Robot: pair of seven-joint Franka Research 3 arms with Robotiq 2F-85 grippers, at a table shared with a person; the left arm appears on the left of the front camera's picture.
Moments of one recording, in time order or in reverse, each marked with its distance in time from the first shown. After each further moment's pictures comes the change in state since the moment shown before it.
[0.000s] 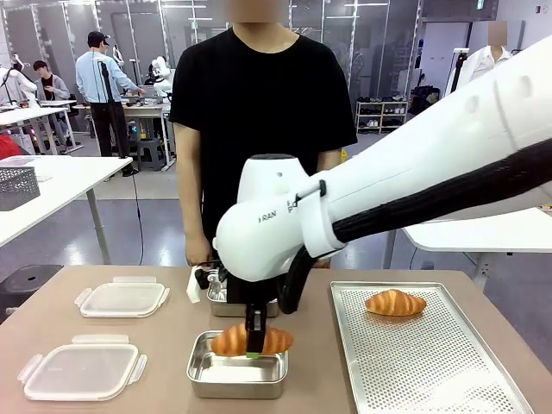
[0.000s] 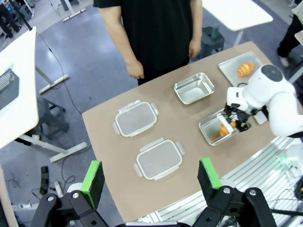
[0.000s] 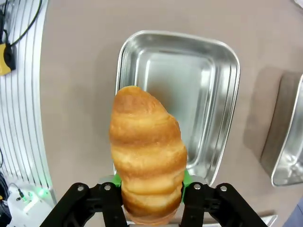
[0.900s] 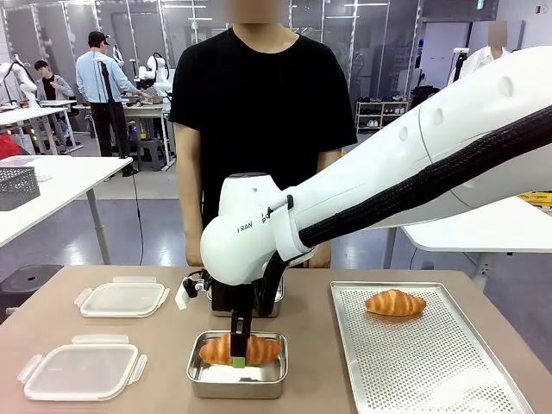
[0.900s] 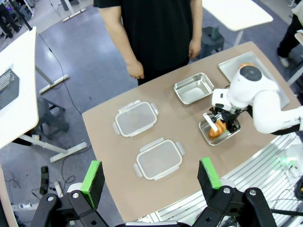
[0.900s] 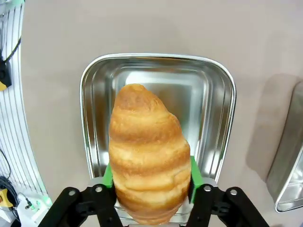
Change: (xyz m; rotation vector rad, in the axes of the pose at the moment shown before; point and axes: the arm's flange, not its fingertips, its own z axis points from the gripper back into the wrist) left arm 0.000 0.000 0.000 0.000 0.000 0.000; right arm 0.019 -0.032 -0.037 0.062 0.040 -0.073
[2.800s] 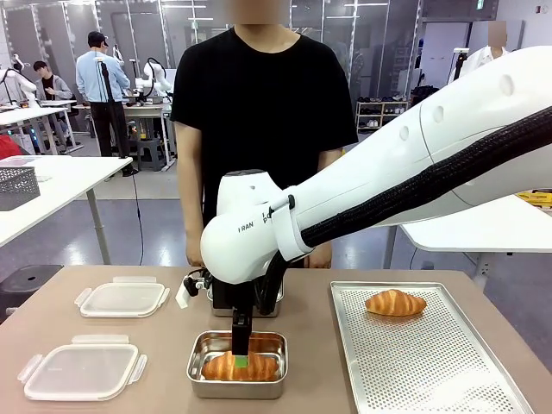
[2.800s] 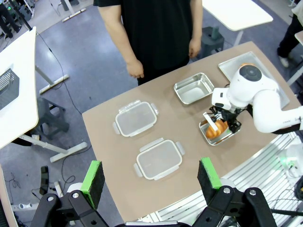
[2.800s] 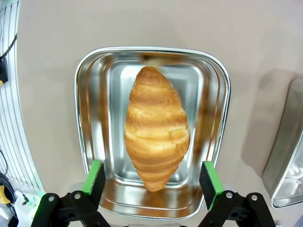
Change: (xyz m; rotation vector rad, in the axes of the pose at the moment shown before) left arm 0.000 0.000 0.000 0.000 0.000 0.000; right arm -0.001 -0.002 0.003 -0.018 0.025 0.008
